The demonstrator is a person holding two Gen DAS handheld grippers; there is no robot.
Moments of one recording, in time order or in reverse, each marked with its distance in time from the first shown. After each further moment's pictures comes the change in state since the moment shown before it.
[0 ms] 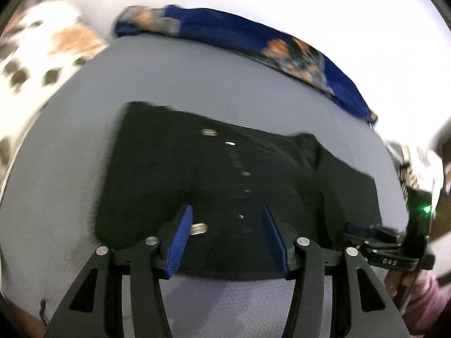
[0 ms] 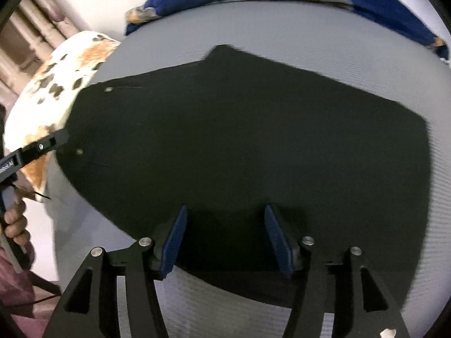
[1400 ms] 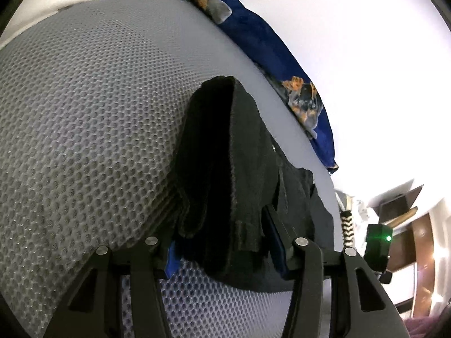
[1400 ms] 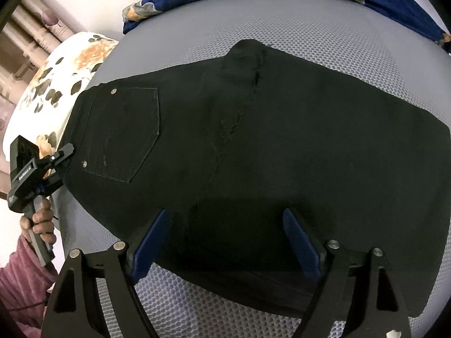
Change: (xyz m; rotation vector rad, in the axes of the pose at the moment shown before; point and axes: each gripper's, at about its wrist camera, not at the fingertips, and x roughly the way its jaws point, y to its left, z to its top) left arm 0.047 0.129 -0.004 -0.278 -0.013 -0.369; right arm 0.023 0.019 0.018 0.040 0.037 0.001
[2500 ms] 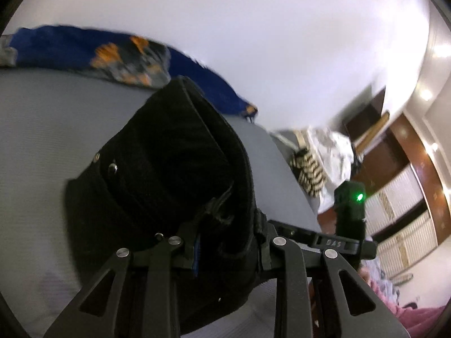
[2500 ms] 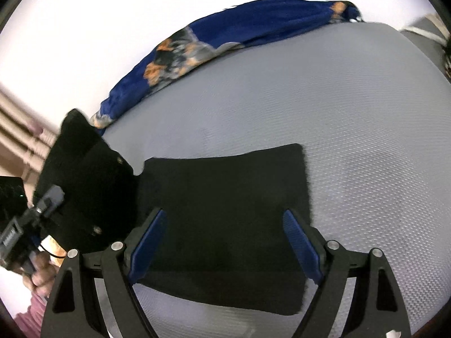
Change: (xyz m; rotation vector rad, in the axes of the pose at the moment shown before) left arm 0.151 -0.322 -0.036 0.455 0.191 -0.169; right arm -0.135 -0.170 -0.011 0.345 -0.275 0.040
